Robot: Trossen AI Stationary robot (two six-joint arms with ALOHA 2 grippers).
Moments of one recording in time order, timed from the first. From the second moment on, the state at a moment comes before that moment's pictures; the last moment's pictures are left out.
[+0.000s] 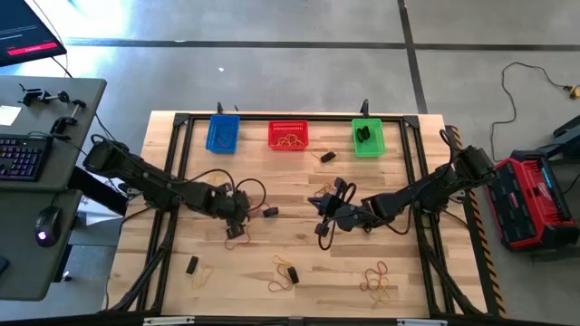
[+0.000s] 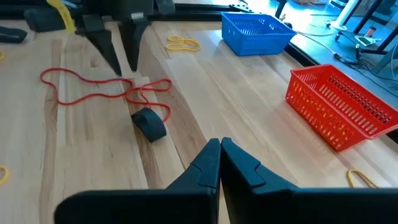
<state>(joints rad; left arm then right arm) -0.26 1.41 0.65 -0.47 -0.22 -0.57 0.34 1.57 0.77 0.24 0.71 0.22</state>
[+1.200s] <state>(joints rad) -0.20 1.46 0.61 -0.39 -0.14 -0.33 0.34 1.60 0.77 0.24 0.71 0.25</state>
